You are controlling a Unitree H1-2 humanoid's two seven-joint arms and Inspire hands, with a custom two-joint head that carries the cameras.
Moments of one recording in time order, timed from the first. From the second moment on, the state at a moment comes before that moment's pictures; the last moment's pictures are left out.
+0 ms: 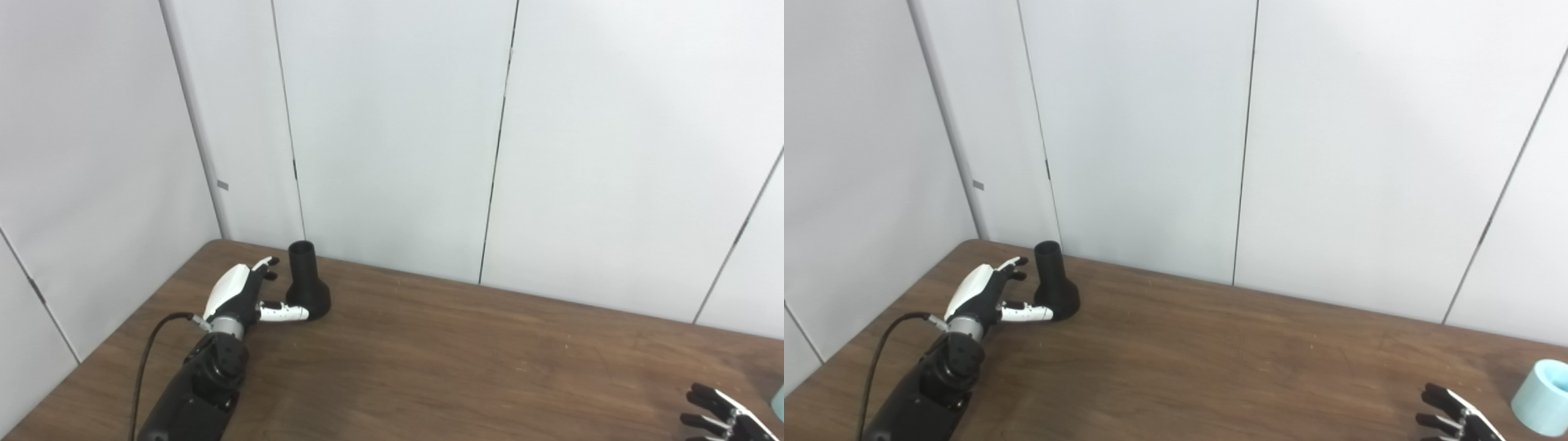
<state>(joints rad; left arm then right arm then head) -0.40 0.50 0.05 0.24 0.46 0.39 0.03 -0.09 -0.26 -0.08 0.03 0.01 -0.16 0.12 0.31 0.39</state>
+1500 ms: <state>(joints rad) -0.52 0.50 -0.08 0.41 0.50 0.37 0.05 -0.04 -0.27 -0.09 -0.02 0.01 -0.13 0.15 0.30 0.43</state>
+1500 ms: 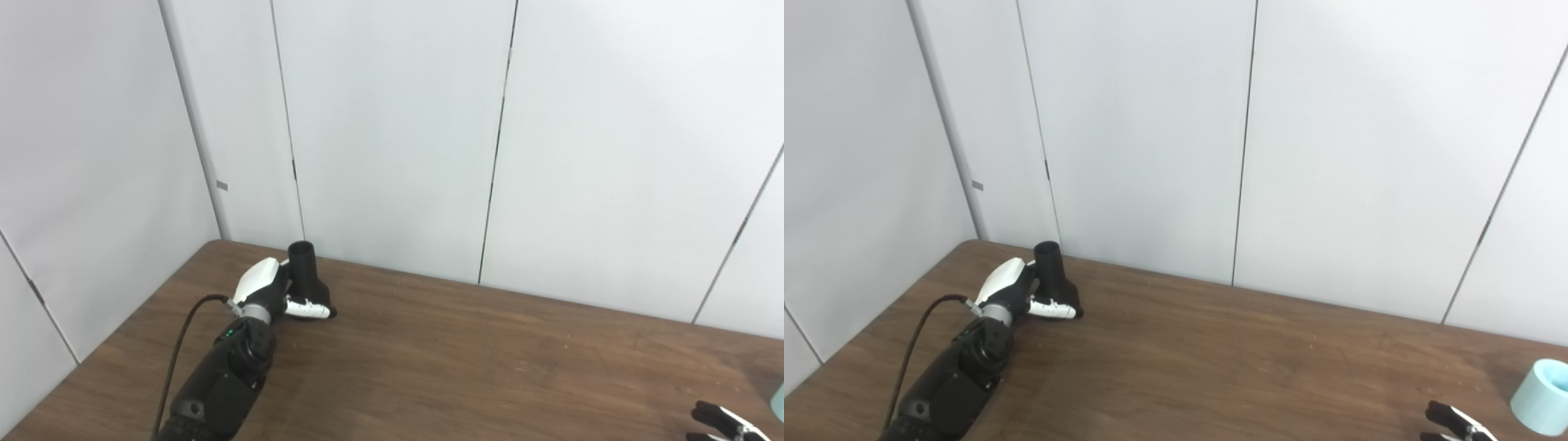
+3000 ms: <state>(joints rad) -0.43 0.40 -0.29 0.27 0.45 0.04 -0.02 -0.06 -0.25 -0.08 -0.11 0.01 0.04 0.14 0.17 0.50</state>
